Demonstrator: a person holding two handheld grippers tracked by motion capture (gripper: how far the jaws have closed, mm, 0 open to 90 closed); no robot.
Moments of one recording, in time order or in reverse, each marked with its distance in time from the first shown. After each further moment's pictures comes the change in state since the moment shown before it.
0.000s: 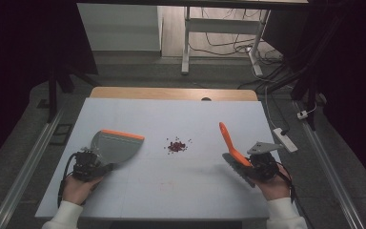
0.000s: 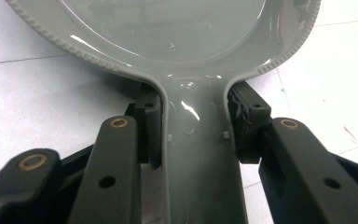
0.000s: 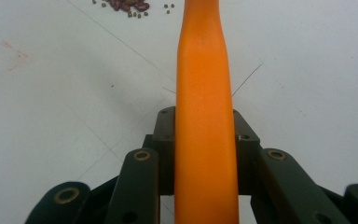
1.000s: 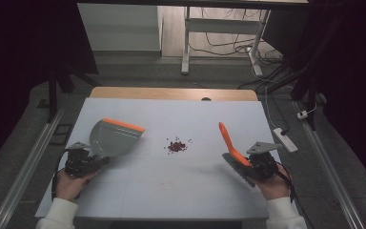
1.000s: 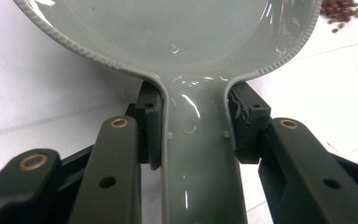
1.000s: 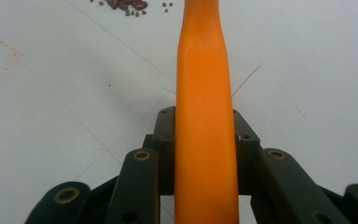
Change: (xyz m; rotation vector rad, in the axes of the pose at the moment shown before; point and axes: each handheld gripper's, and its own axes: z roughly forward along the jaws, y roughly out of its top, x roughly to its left) left arm 0.023 0.008 -0.013 -0.148 -0.107 0.115; right arm 0.000 0.000 0.002 0.004 -0.006 -0.001
